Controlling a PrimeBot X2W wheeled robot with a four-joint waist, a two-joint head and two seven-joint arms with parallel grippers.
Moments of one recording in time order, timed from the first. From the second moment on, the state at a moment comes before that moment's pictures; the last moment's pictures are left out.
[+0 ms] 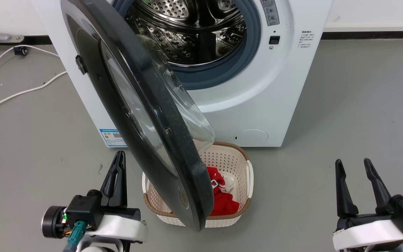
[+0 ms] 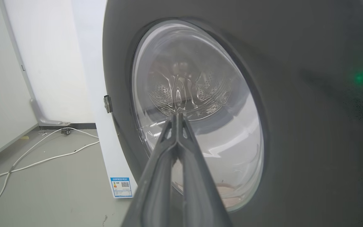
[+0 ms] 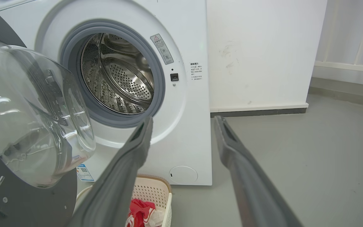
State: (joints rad) left arm -0.03 0.05 -0.06 0.04 -0.09 -0.03 -0.26; right arm 0.04 -0.05 -0.04 0.03 0.15 0.13 -0.25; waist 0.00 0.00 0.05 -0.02
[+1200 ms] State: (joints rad) left arm -0.12 0.11 -0.42 -0.56 0.02 -0.11 -0.26; right arm 0.01 -0.05 -0.03 0.09 0.19 0.13 -0.26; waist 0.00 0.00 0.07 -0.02
